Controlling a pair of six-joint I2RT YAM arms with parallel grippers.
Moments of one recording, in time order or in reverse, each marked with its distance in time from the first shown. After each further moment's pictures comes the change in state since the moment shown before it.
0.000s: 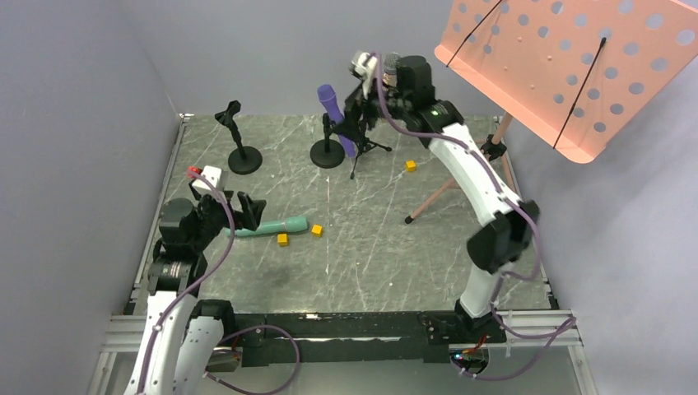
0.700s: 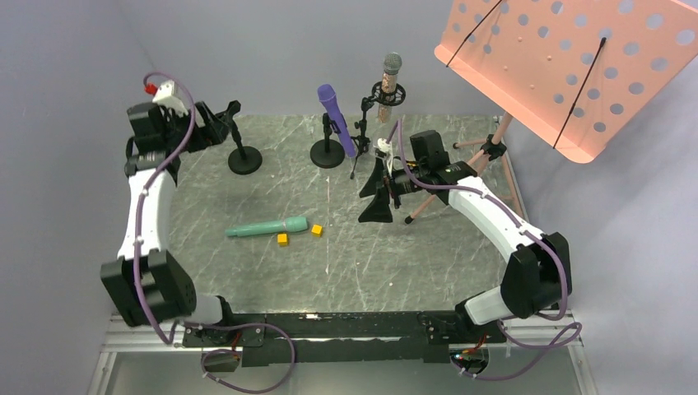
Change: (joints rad) left arm 0.324 0.806 0.591 0.059 0.173 -0.210; right arm -0.050 -0.445 -0.875 -0.015 -0.413 -0.045
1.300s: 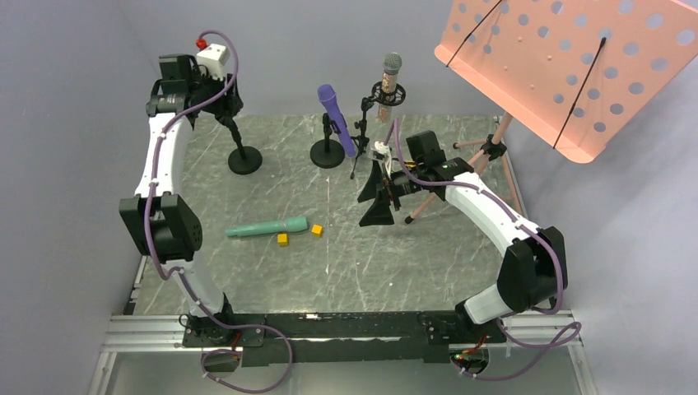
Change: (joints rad) left arm -0.136 0.487 0.678 -0.315 -0.087 0.451; right arm 0.001 0.046 0.041 -0.103 -0.069 -0.080
